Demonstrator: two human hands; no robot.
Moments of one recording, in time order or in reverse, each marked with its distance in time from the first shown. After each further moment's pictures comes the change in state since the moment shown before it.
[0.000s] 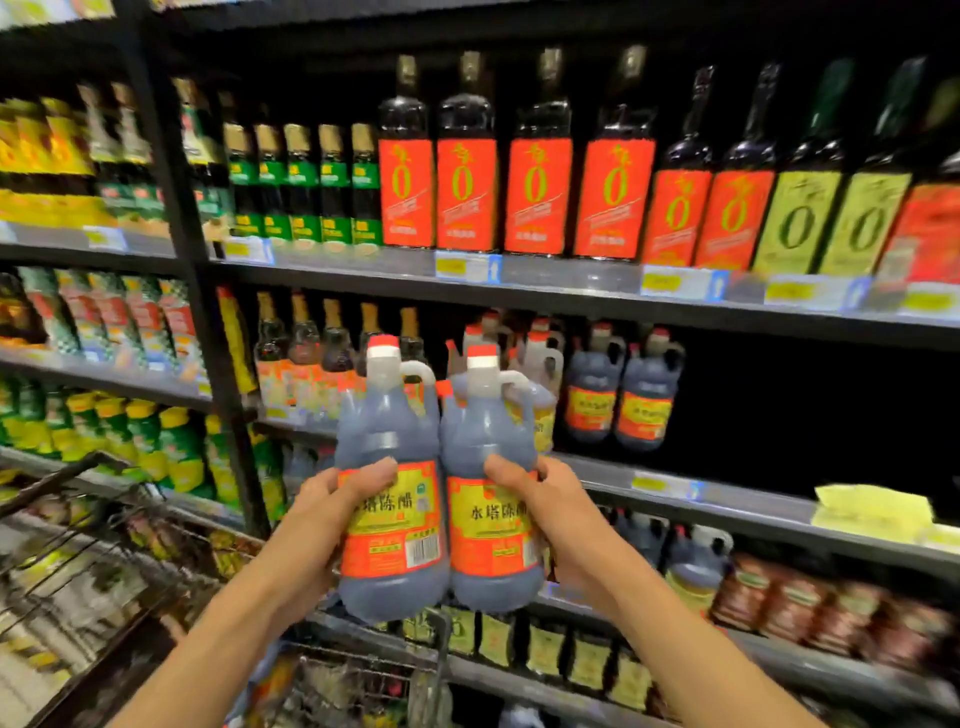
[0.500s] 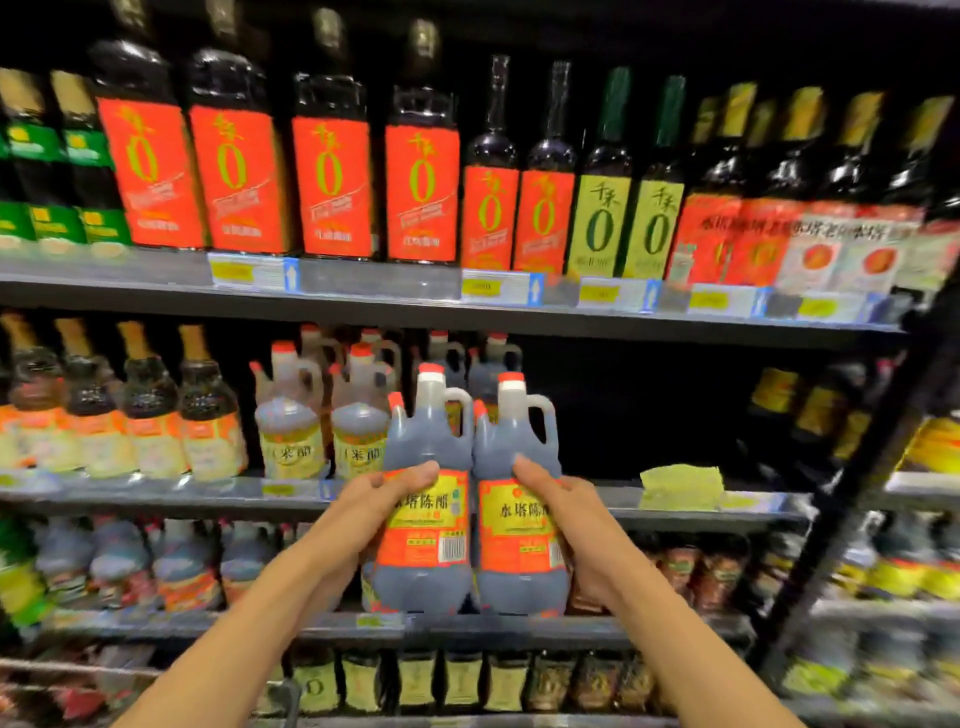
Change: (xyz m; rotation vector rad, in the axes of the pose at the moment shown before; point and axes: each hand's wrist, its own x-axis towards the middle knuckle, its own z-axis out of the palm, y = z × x) left_hand 0.108 -0.044 0.173 0.067 -0.389 -0.220; right_hand -0.036 -0.016 -0.173 0.015 0.376 0.070
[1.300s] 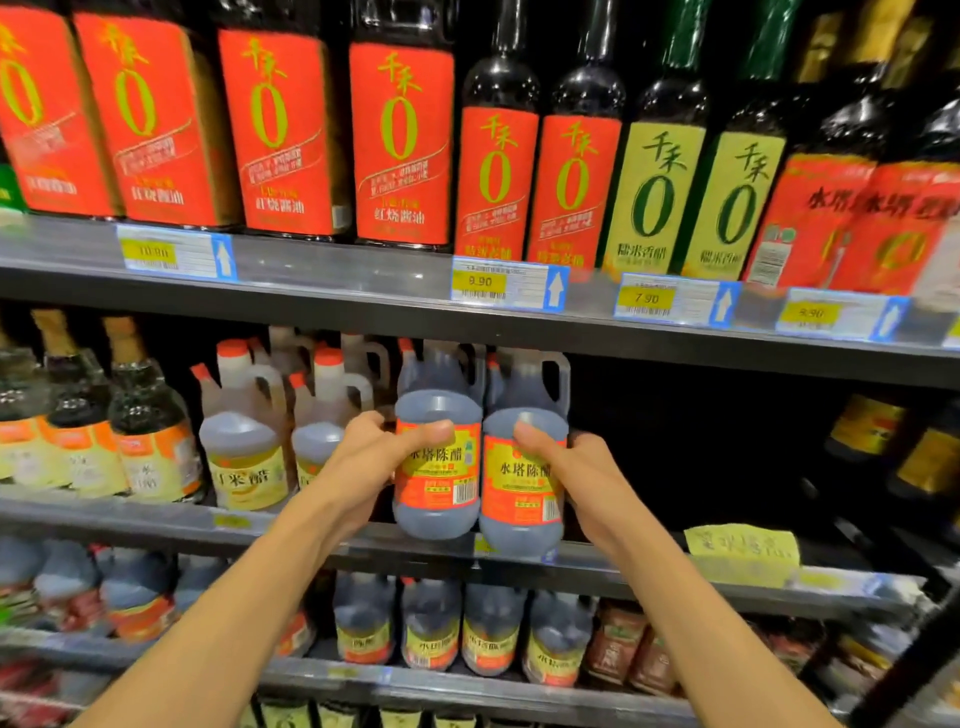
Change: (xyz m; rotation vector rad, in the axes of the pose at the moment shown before) left_hand 0.146 0.019 0.003 0.003 0.283 0.147; right_hand 0.153 -0.015 -0.046 -0.072 -0.012 -0.114
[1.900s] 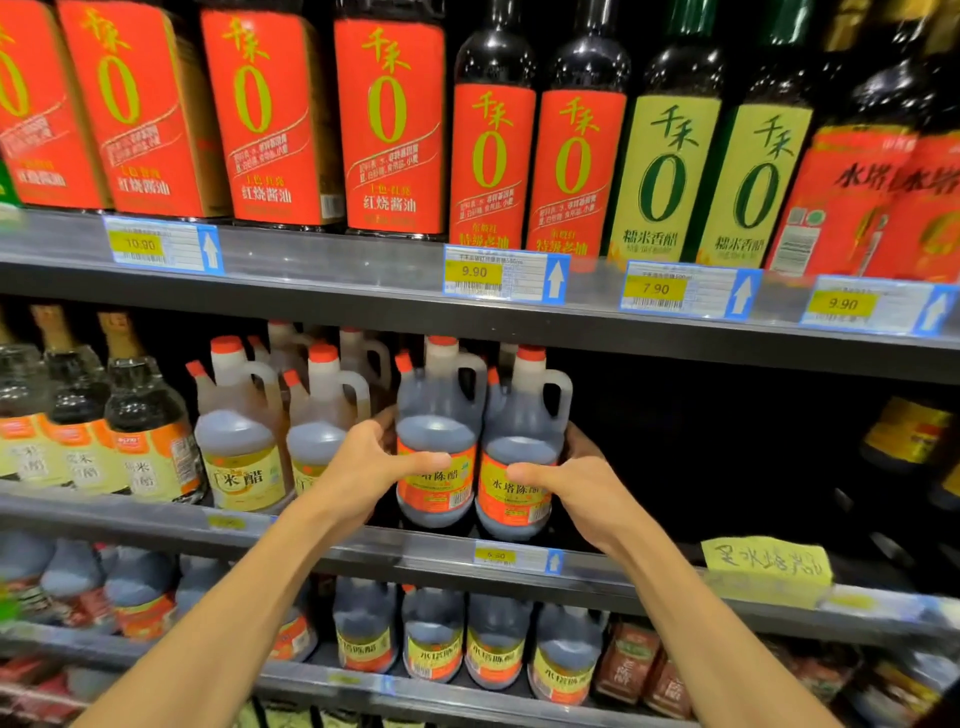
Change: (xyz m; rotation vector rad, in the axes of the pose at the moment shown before) left_hand 0.024 -0.026 -0.010 0.127 -0.158 0.149; right_hand 0.044 0.042 -0.018 0.022 -0.126 -0.118
